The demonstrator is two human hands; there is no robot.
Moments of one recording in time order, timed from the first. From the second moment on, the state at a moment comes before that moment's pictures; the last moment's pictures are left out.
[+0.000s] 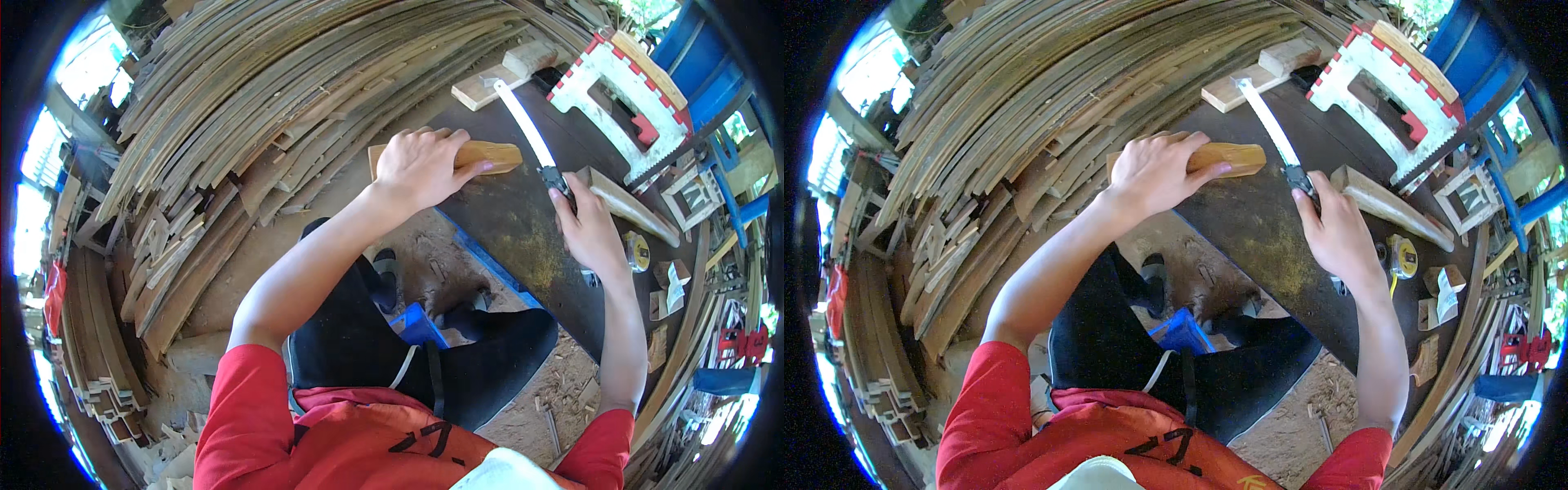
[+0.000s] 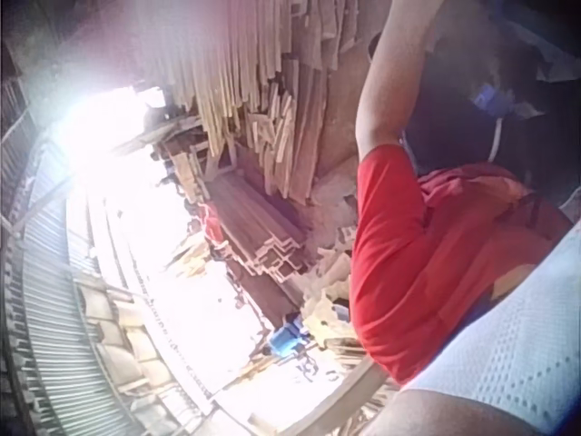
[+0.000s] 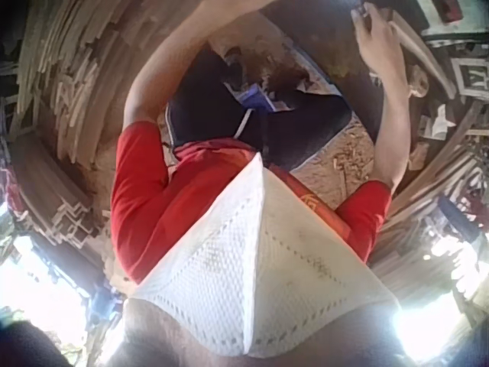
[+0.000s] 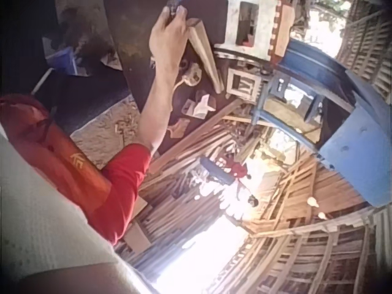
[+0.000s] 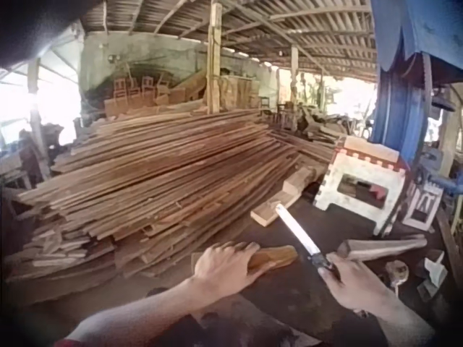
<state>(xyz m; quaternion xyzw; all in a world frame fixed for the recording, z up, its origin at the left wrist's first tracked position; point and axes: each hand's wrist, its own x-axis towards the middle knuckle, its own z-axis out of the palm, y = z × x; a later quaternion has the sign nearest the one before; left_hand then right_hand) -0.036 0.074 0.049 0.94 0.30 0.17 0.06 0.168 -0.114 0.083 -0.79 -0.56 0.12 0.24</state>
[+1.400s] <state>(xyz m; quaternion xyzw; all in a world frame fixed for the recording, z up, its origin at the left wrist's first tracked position) -0.118 0.048 0.050 0.90 0.35 0.24 0.12 0.146 -0.140 0.081 -0.66 -0.52 0.45 0.30</state>
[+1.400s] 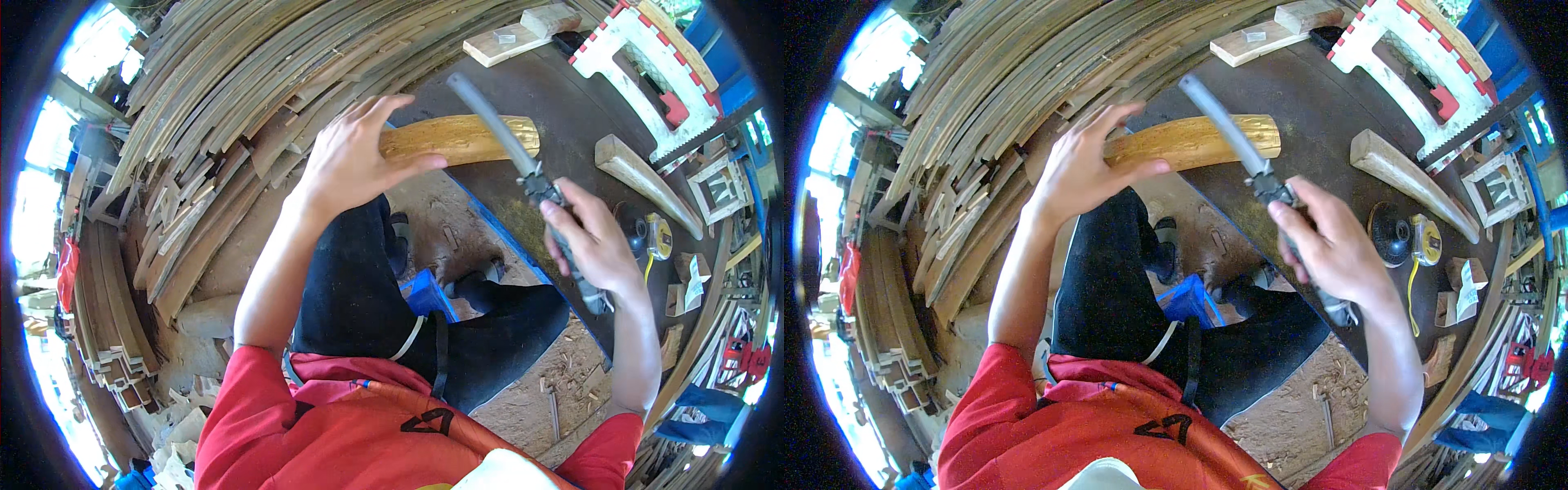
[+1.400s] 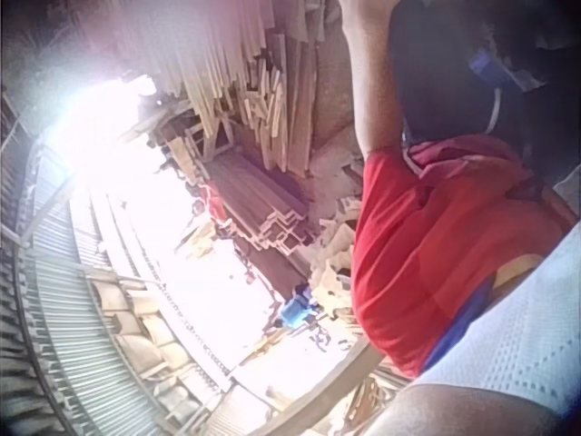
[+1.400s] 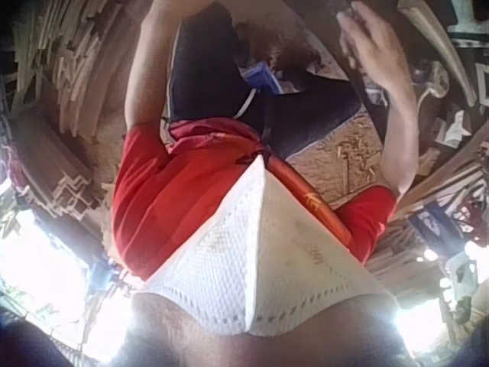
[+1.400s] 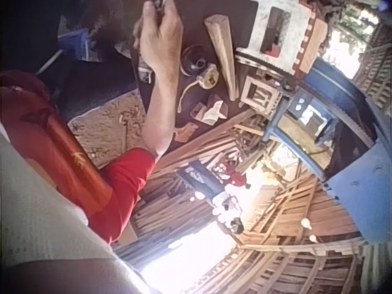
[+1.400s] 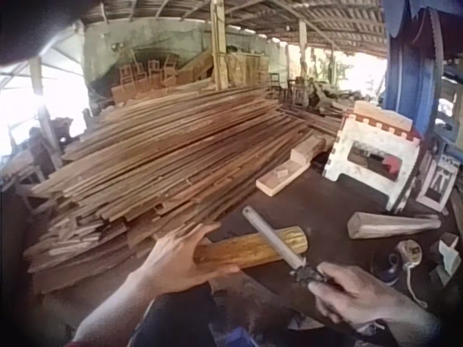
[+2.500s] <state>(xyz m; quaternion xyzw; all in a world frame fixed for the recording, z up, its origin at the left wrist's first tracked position) -0.086 -0.009 0.008 0.86 0.35 0.36 0.10 0.114 -0.141 0.063 -0.70 -0.44 0.48 0.29</state>
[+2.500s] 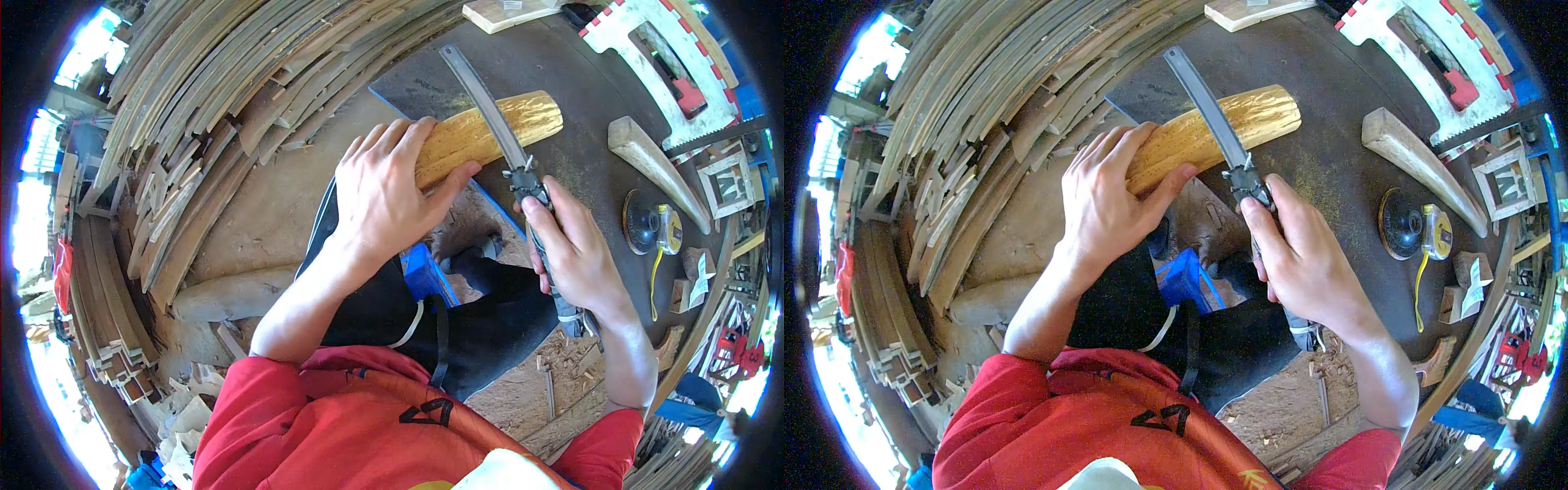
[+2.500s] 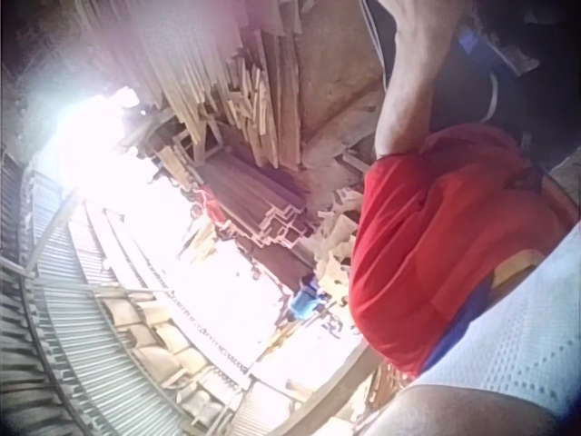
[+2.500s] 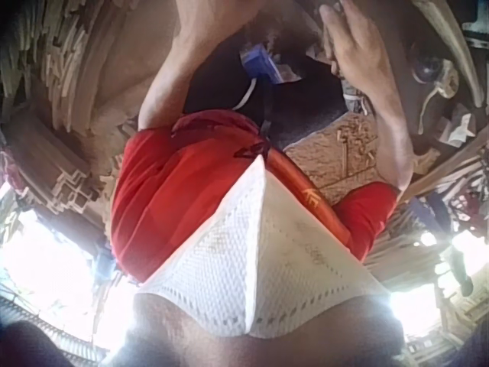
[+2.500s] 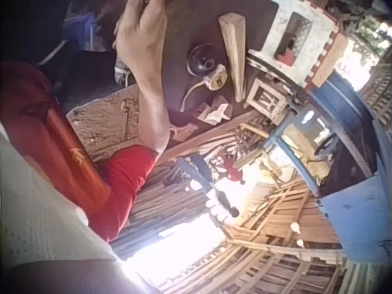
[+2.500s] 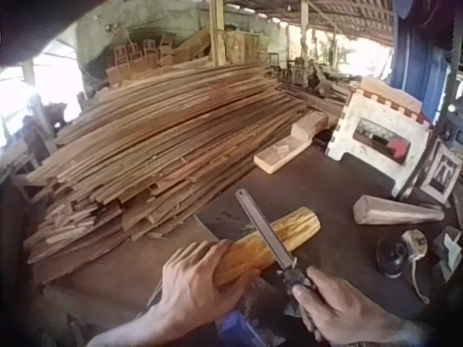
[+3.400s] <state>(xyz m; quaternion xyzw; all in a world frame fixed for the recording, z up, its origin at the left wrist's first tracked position) -0.088 0.030 0.028 0.89 0.37 0.26 0.06 0.162 -0.129 0.060 -0.79 -0.56 0.13 0.20</state>
